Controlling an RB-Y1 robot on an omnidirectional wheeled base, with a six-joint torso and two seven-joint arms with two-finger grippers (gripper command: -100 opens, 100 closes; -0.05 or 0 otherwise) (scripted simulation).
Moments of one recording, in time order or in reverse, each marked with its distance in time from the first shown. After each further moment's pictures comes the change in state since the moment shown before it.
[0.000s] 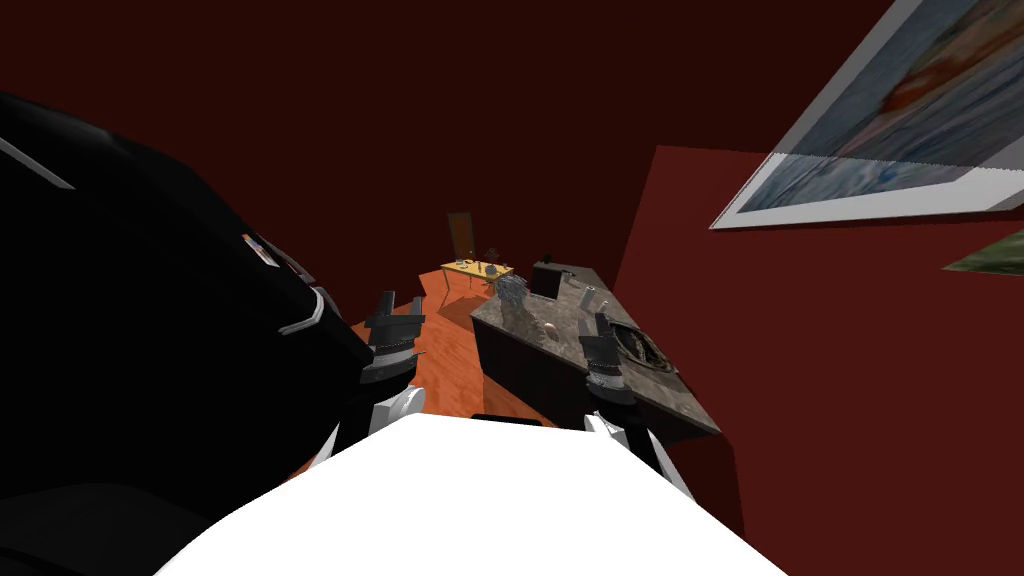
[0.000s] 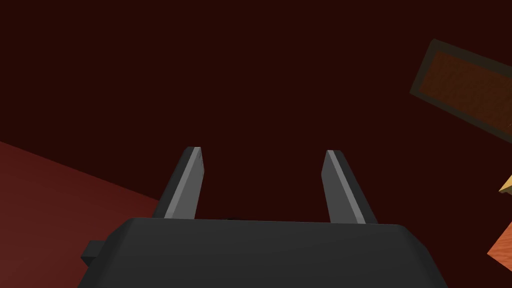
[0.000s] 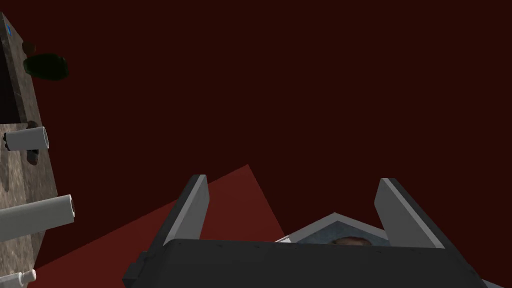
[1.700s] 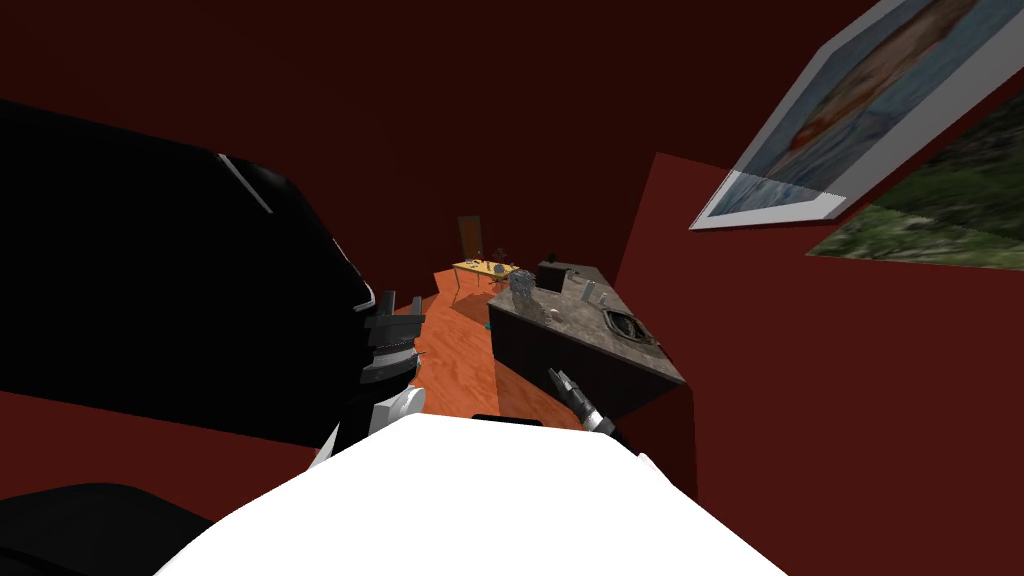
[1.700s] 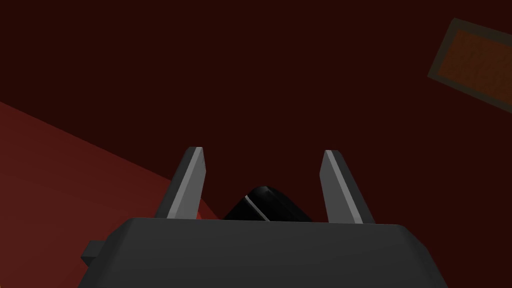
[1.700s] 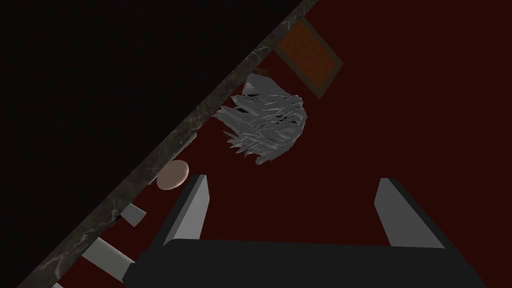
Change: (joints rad) left arm 0.000 0.000 0.000 0.000 0.000 0.000 0.000; right arm -0.002 -0.411 0.183 0.498 0.339 0.032 0.134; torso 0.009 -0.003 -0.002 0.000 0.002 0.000
